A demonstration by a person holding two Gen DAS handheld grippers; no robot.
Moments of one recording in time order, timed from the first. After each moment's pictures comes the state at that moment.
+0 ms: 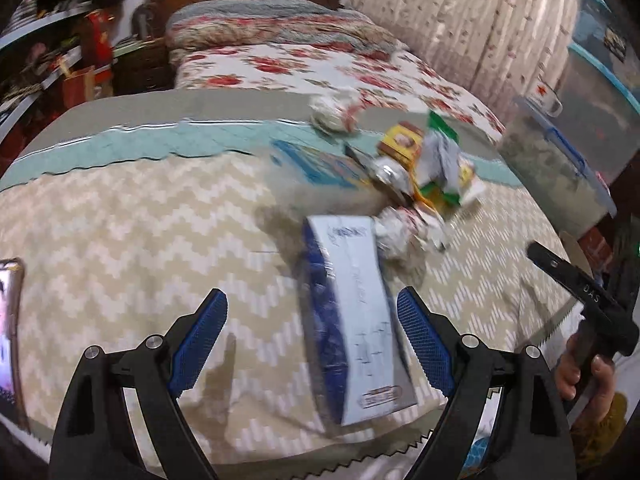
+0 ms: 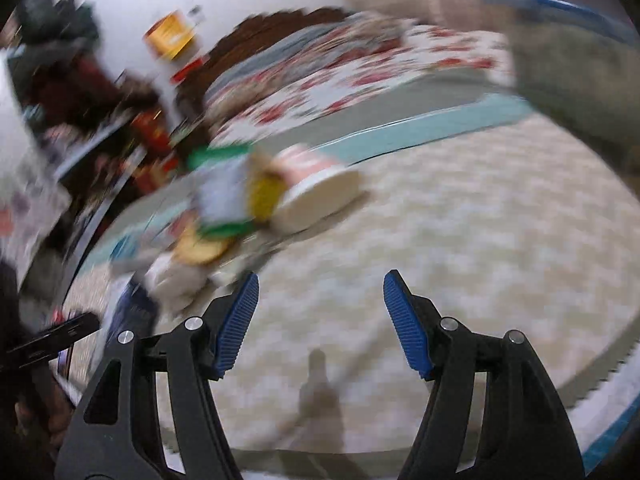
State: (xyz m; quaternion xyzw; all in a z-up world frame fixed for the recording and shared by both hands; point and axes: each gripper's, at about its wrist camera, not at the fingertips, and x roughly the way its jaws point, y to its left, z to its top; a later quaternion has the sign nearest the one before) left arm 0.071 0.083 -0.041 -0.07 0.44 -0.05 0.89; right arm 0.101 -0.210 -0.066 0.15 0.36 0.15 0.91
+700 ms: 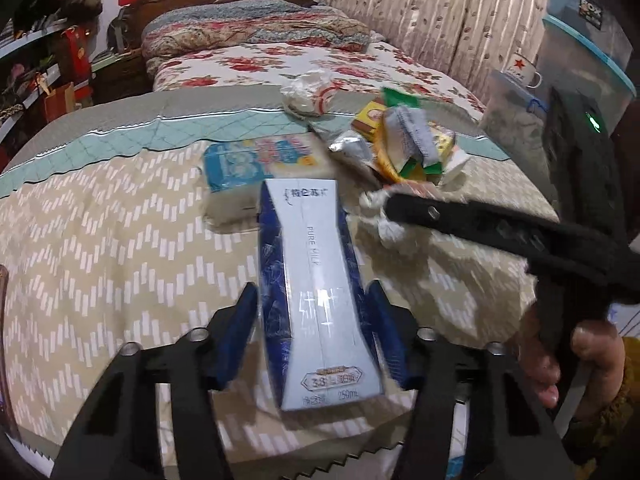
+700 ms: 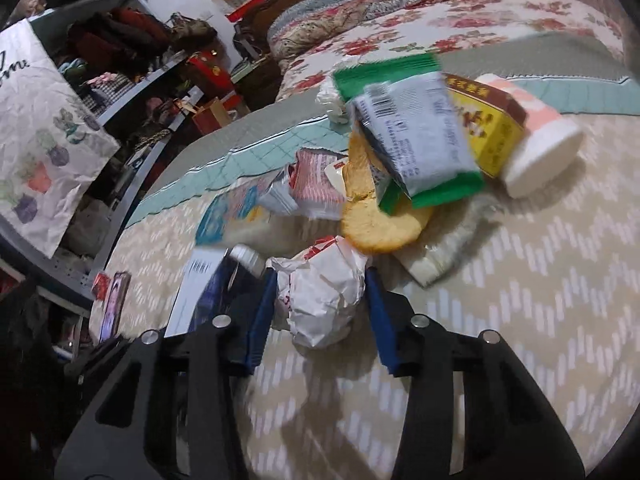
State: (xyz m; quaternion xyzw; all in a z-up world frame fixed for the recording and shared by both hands) left arm 0.057 0.070 -0.059 -0.04 0.44 -0.08 0.89; right arm 0.135 -0.084 -0.081 0.14 0.44 0.26 0.85
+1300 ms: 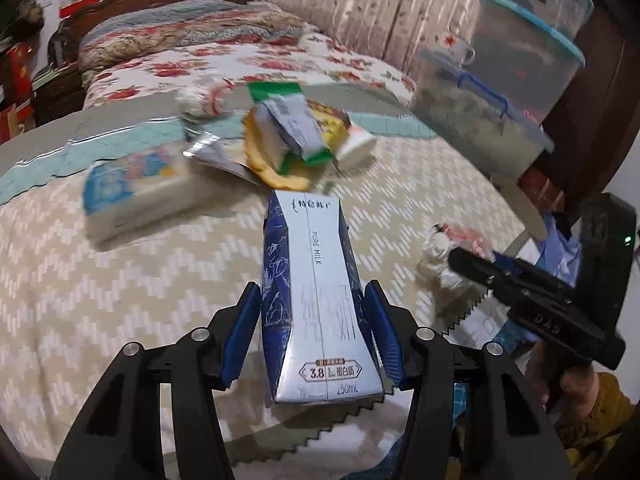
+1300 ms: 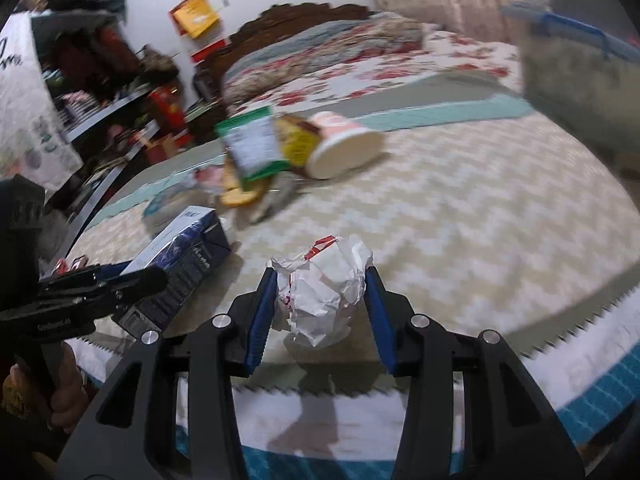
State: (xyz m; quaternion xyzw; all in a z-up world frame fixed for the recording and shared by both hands) left arm 0.061 -0.007 -0.055 -0.03 0.44 -0.19 0.88; right arm 0.033 -0.214 -0.081 0.12 0.36 0.14 0.91
